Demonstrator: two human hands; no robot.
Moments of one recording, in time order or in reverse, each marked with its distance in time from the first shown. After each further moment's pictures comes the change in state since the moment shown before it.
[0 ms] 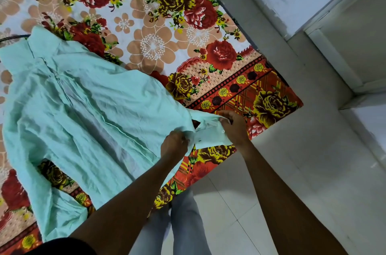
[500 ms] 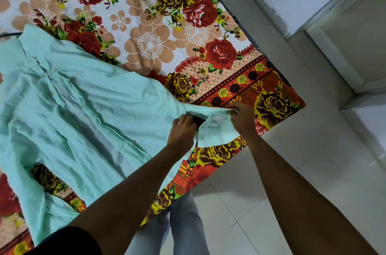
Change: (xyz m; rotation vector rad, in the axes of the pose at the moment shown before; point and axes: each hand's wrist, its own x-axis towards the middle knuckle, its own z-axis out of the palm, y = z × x) left_hand 0.048 0.023 0.009 0.471 0.078 0.478; right_hand 0.053 0.007 -0.024 -0.335 0.132 -0.144
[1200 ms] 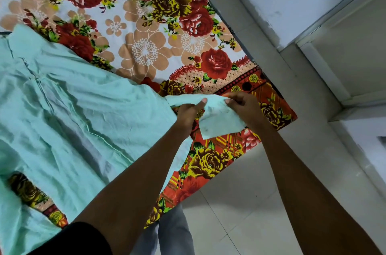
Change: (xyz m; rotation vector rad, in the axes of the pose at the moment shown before) left_hand 0.077 0.017 -0.046 -1.722 0.058 -0.620; right_hand 0.033 -0.042 -0.050 0.359 -0.220 -0.053
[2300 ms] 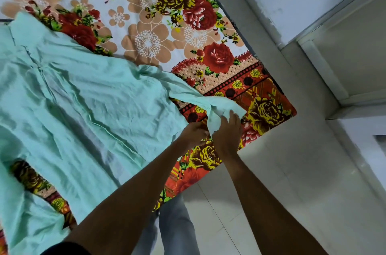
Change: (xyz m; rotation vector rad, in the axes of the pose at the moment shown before) left_hand -0.037 -0.055 0.002 0.224 -0.177 -0.242; right_hand -0.066 0.062 0.088 -0.872 0.255 0.136
